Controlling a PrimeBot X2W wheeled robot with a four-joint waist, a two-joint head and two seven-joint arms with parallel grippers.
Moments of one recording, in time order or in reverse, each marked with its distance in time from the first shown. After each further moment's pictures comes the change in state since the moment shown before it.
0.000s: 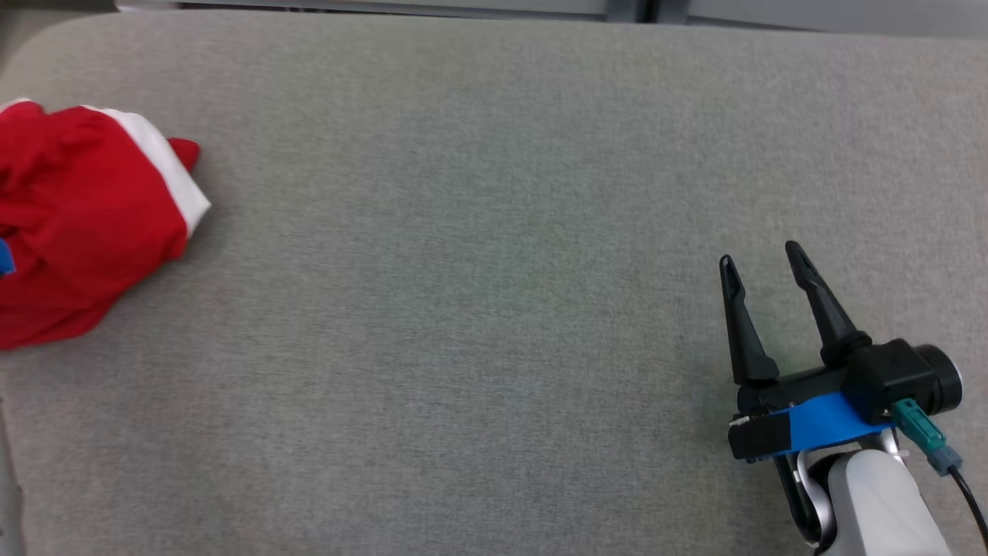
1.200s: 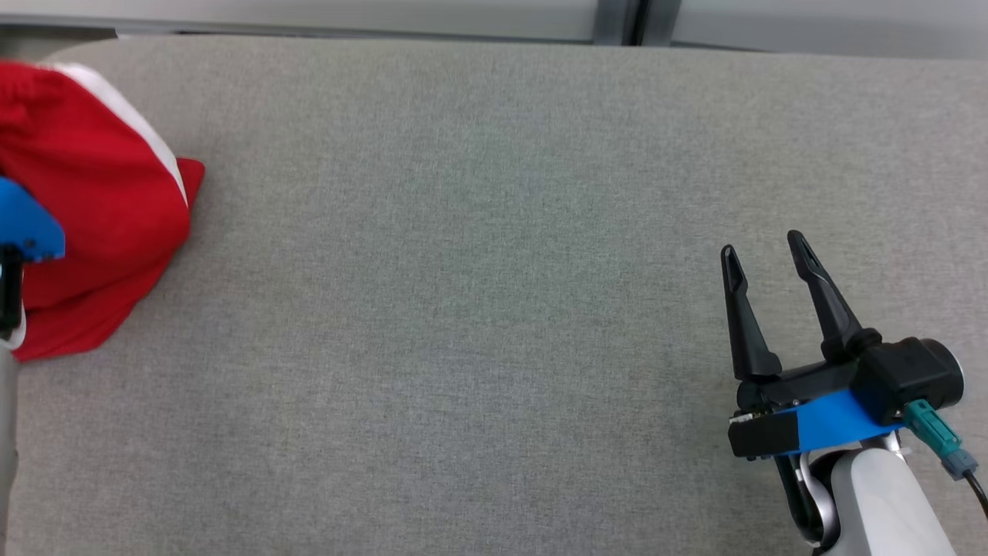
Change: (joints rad) left arm -0.193 0.119 -0.417 0.355 -0.248 -0.015 0.125; right arm 0.002 0.000 0.006 -0.059 0.033 0.000 0.000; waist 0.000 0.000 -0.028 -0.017
